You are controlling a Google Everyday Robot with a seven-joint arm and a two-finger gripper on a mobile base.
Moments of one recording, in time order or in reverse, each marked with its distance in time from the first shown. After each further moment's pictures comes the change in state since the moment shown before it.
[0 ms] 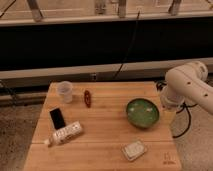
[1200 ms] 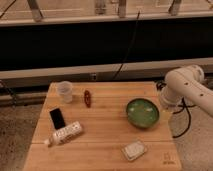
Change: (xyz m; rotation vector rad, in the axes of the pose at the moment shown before) arm 0.003 -0.016 0.037 -0.017 -0.050 0.058
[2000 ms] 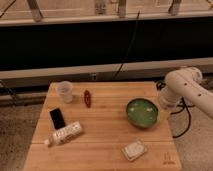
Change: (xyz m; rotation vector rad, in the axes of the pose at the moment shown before) arm -0.002 -0.007 0.023 -0.014 -0.036 0.033
